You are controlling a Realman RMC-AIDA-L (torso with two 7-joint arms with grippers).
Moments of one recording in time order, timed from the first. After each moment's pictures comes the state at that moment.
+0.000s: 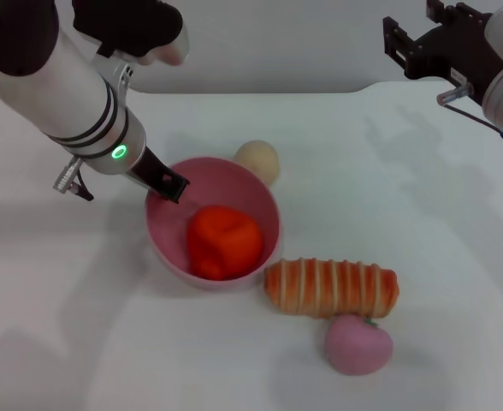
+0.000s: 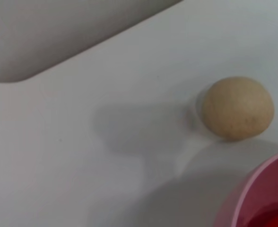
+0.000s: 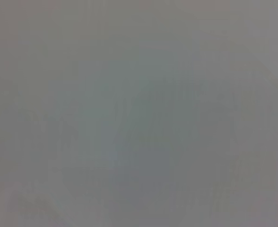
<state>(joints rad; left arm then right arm) -0.76 -2.06 1.61 1.16 -0.37 -1.28 0.11 0.20 2.08 -1.78 -1.39 0.85 0.13 -0.71</state>
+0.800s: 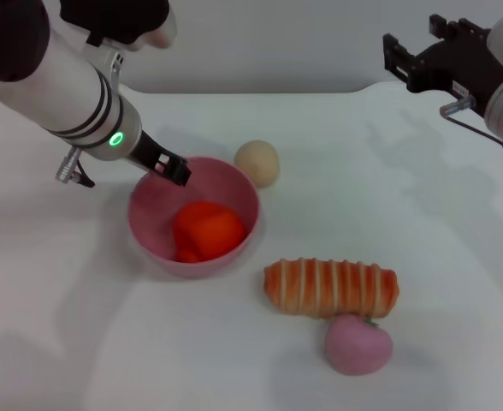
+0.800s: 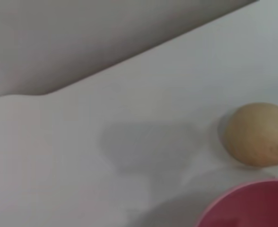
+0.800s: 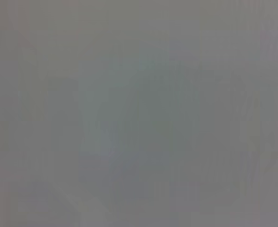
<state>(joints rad) -0.75 -2.06 1.60 1.15 -0.36 -1.20 0.06 0.19 2.08 -1.76 -1.38 0.85 0.17 -0.70</state>
